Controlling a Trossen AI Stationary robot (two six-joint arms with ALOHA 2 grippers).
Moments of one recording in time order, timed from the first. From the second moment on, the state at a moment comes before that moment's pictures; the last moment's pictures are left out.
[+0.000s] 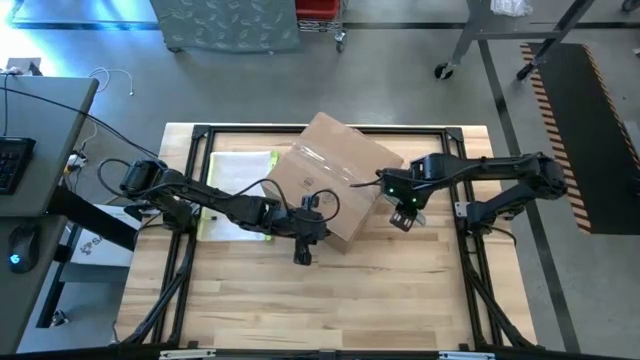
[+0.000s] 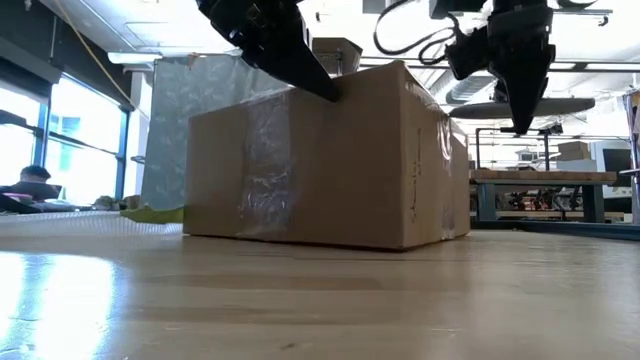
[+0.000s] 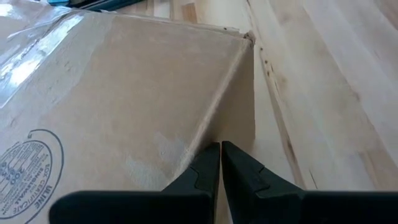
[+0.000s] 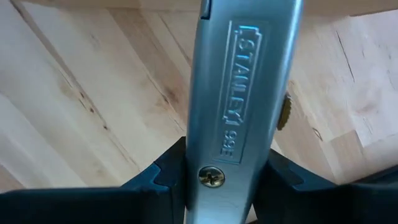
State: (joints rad) left arm -0.18 1.64 1.13 -0.17 -0.26 0.14; right arm -0.04 1.40 1.16 -1.26 -0.09 0.47
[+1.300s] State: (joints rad) left arm -0.18 1.48 1.13 -0.22 -0.44 -0.12; right arm 0.02 1.10 1.17 -1.14 0.09 0.21
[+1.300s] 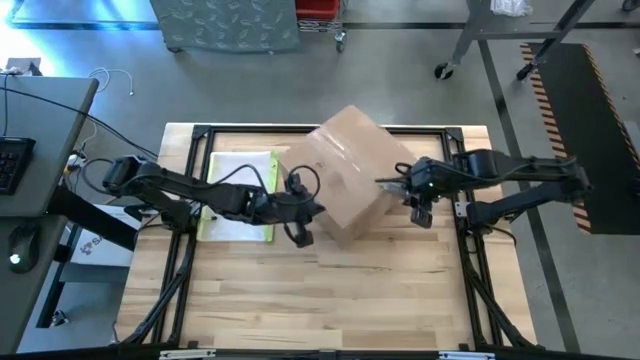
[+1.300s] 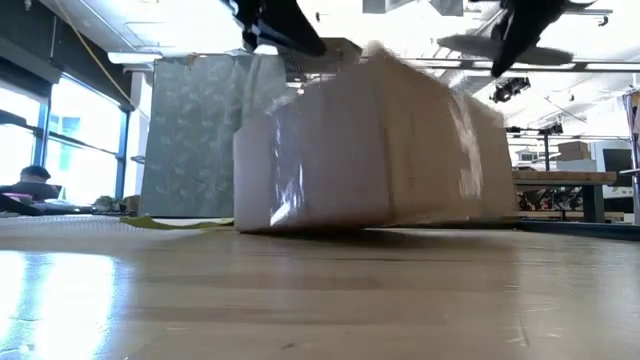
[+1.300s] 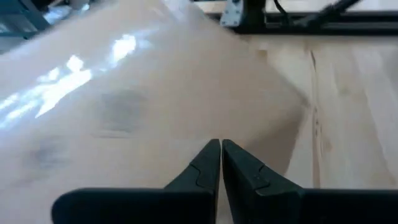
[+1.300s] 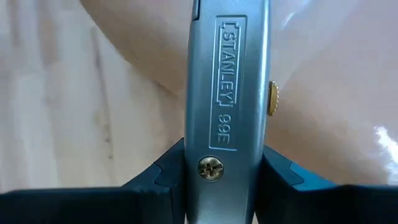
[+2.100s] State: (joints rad) left arm -0.10 1.64 1.13 0.36 -0.13 0.11; right arm 0.26 1.14 0.81 -0.03 0.29 0.04
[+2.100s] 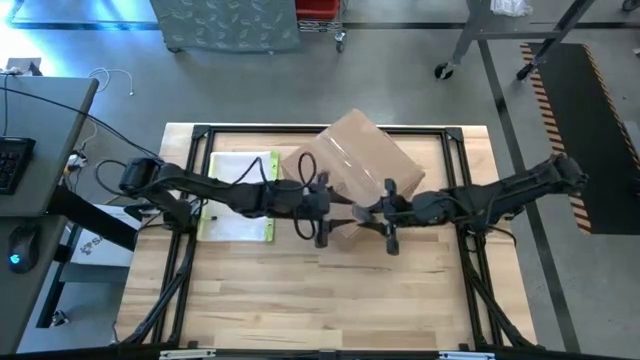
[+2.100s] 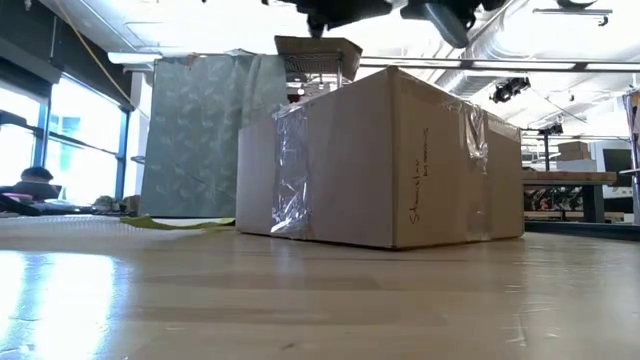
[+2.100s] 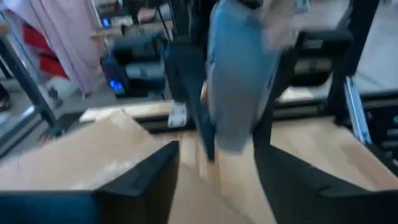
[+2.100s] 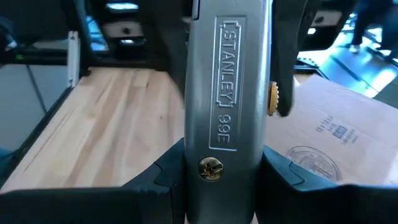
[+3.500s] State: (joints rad) left arm -0.09 1.62 1.05 0.68 -0.09 0.05; right arm 0.37 1.09 0.50 0.46 0.60 -0.05
